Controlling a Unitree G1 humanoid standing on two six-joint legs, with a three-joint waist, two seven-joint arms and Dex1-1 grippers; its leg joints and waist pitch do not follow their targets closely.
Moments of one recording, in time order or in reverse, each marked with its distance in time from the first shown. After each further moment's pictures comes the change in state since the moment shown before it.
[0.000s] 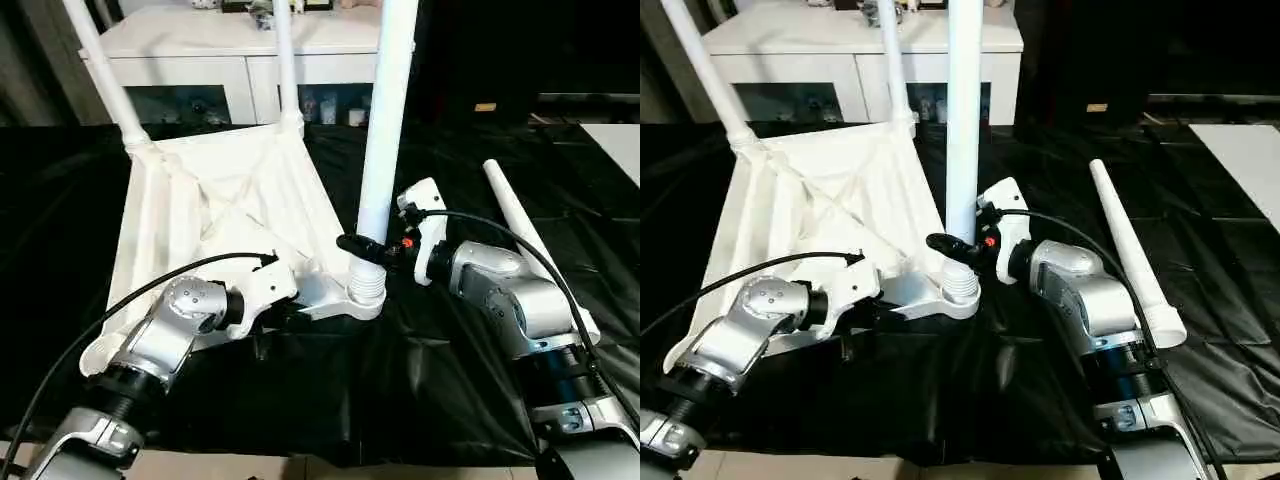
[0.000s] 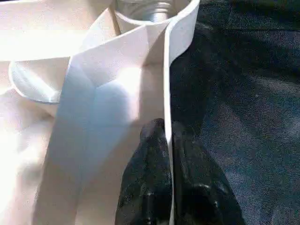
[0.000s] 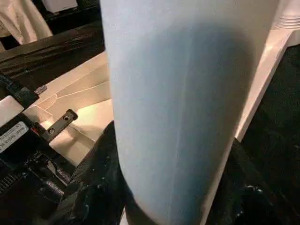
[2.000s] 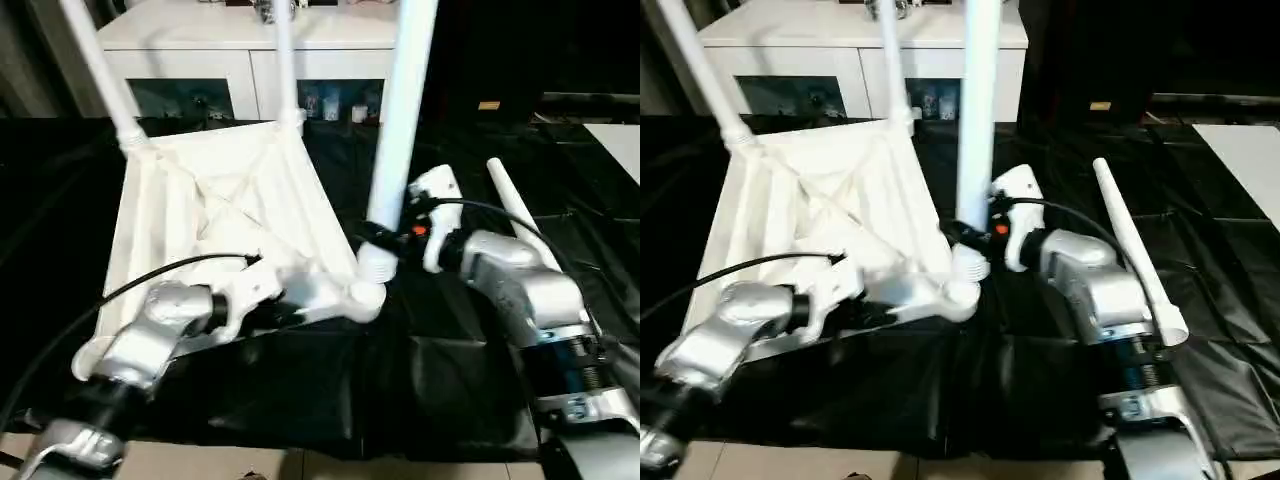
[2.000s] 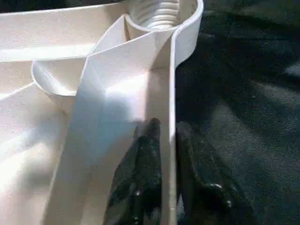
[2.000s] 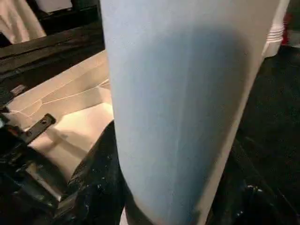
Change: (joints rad) left arm 0.023 0.031 0.015 -0.024 -0.056 -0.031 0.020; right arm -0.012 -0.004 -0.022 -0.005 -0.011 -0.028 0.004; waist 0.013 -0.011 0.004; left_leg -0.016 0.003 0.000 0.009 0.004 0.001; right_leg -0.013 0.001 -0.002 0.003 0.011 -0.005
